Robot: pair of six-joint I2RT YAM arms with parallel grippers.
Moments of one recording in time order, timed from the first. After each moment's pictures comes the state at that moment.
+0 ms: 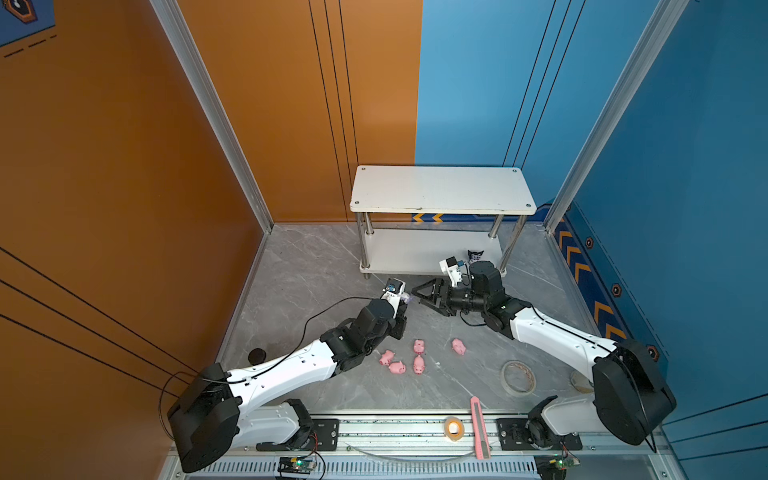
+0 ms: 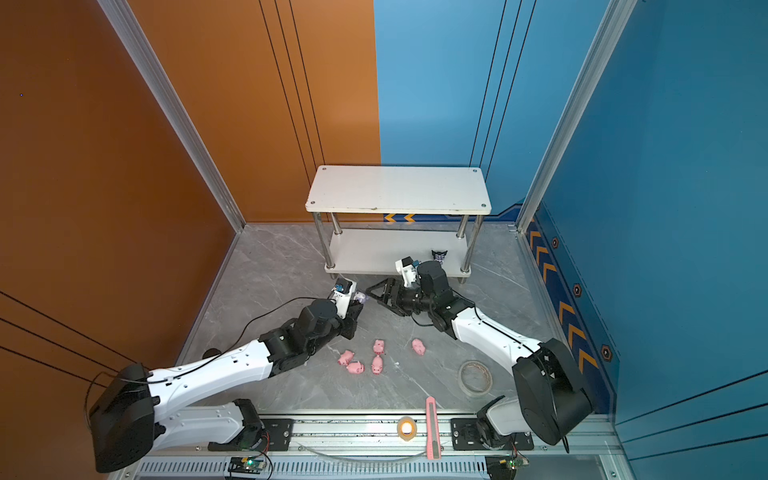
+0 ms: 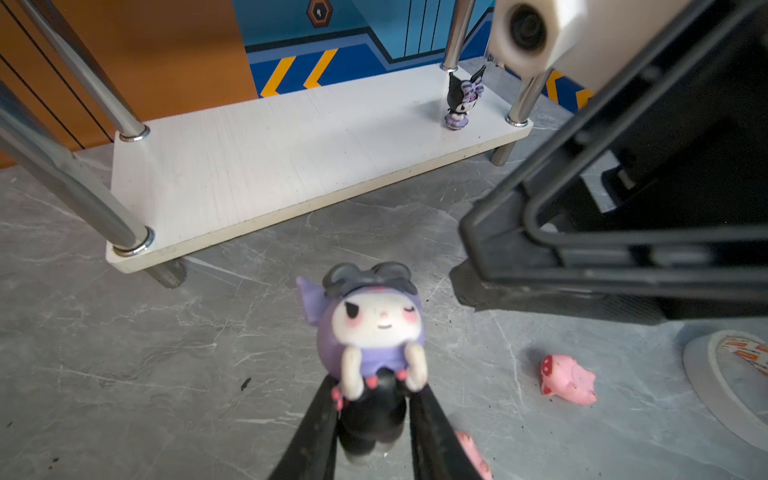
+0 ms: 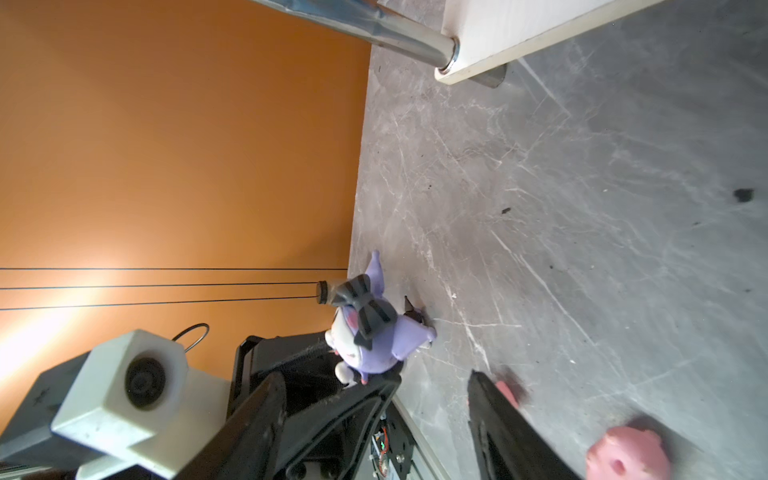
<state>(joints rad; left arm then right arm) -0.89 1.20 0.69 0.05 -0.32 -0.25 0.54 1.41 0.82 0.18 -0.68 1.05</state>
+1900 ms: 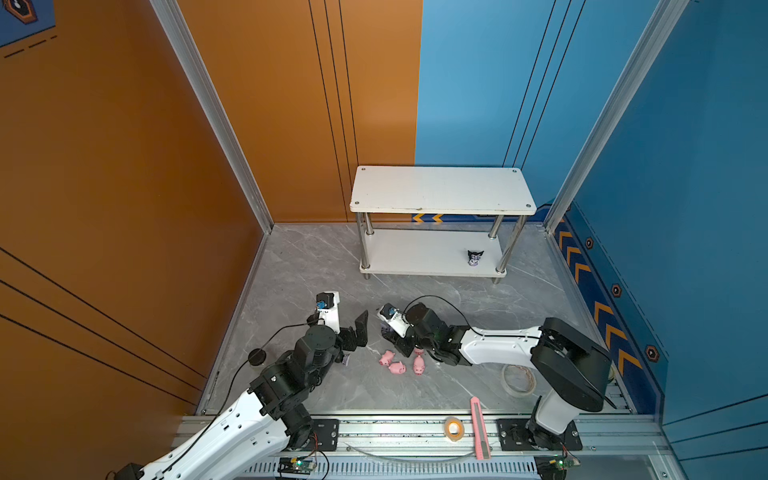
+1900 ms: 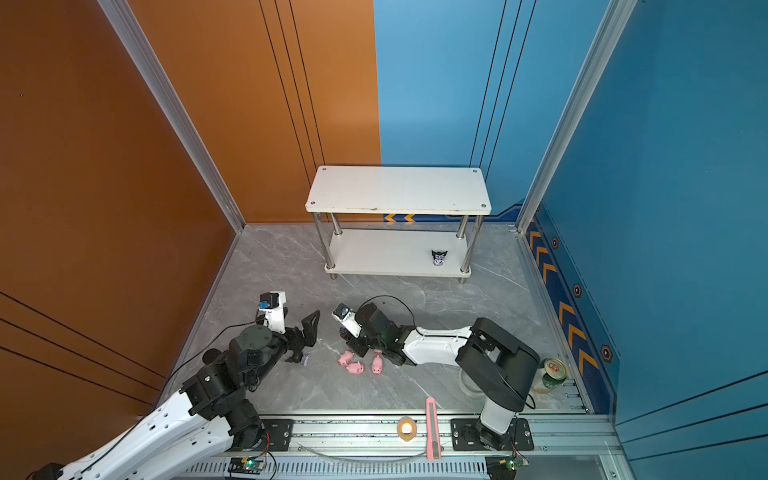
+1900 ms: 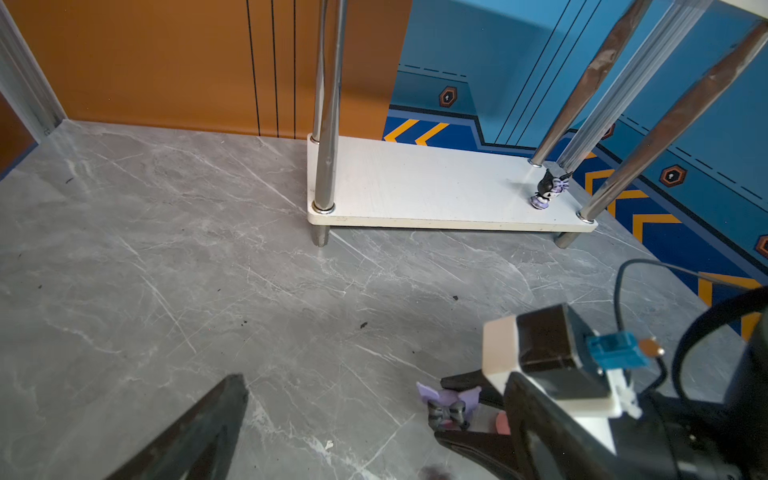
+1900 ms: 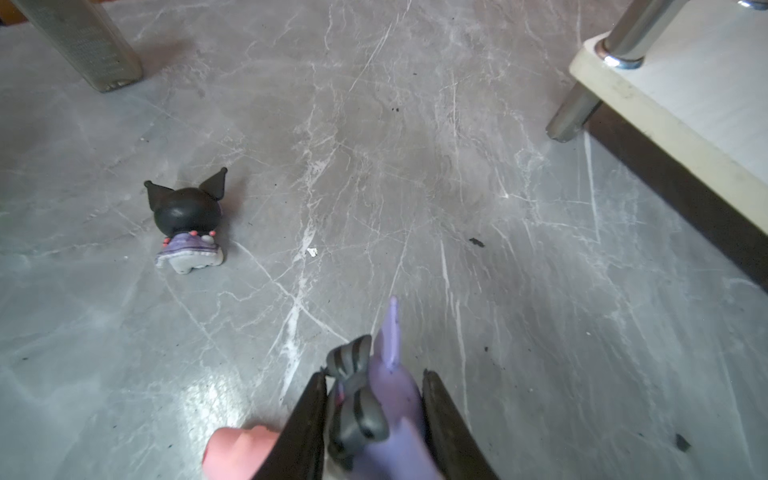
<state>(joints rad) -0.77 0.59 0.50 -0.30 -0.47 -0.44 0.98 1.73 0.85 0.26 -0.03 -0.06</state>
